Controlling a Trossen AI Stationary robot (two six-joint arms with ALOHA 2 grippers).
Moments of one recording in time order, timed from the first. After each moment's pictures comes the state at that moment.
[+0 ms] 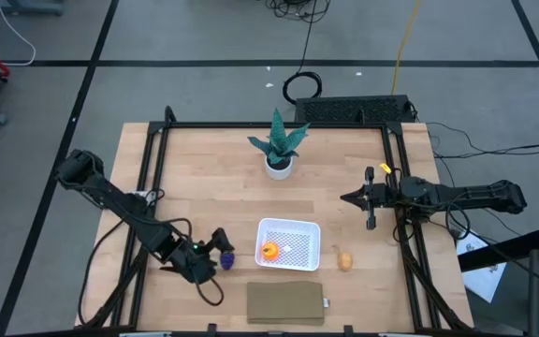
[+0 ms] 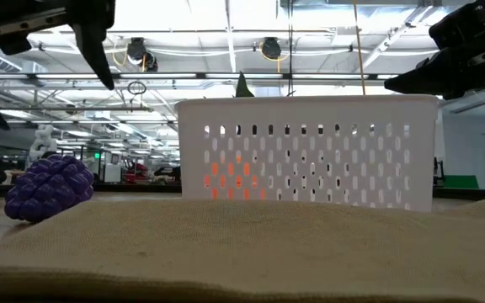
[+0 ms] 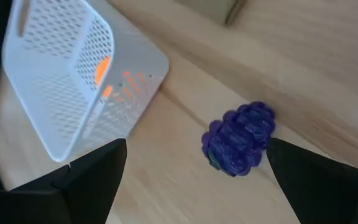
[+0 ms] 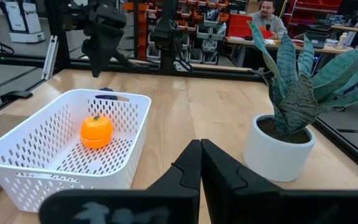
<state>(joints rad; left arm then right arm) -0.65 1.42 0.84 -0.43 -0.39 0.51 0.02 0.25 0.09 0.02 0.07 -0.06</state>
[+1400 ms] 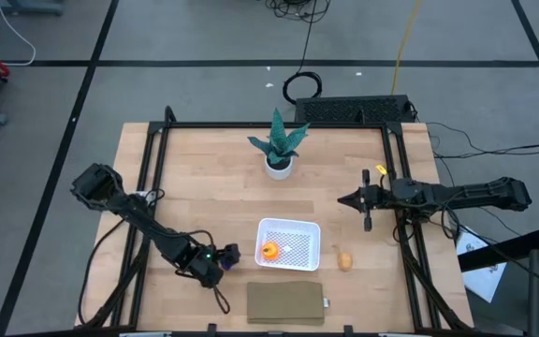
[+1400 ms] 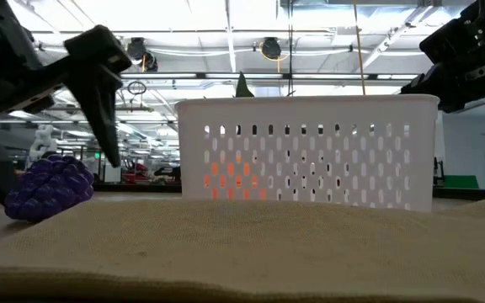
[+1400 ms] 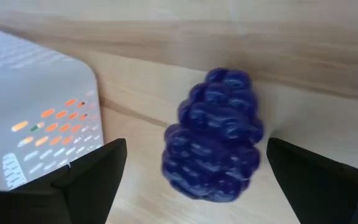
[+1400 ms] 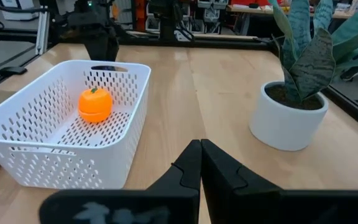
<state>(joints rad) -0.63 1.65 0.84 -0.37 -0.39 0.95 0.02 0.36 0.08 0.01 0.08 -0.02</state>
